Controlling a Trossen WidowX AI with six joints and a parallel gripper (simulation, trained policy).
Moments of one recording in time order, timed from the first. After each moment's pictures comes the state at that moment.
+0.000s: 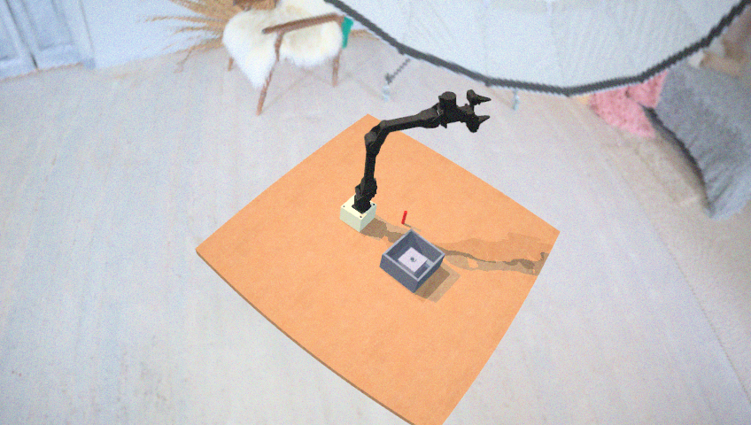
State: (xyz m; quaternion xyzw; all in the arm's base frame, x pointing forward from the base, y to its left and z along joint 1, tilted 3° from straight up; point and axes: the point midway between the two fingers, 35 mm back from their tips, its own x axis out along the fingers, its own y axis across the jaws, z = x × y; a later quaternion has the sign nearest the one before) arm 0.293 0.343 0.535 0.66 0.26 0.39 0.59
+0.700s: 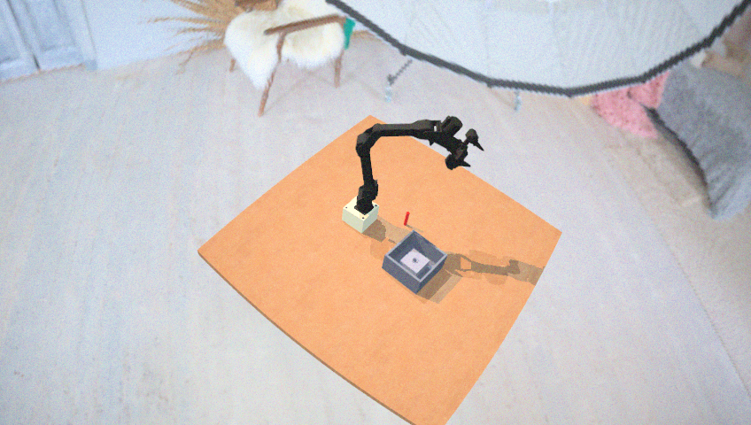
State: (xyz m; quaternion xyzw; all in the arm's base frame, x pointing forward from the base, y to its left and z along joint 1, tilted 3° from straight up) arm 0.322 0.240 0.372 0.55 0.37 0.10 0.74
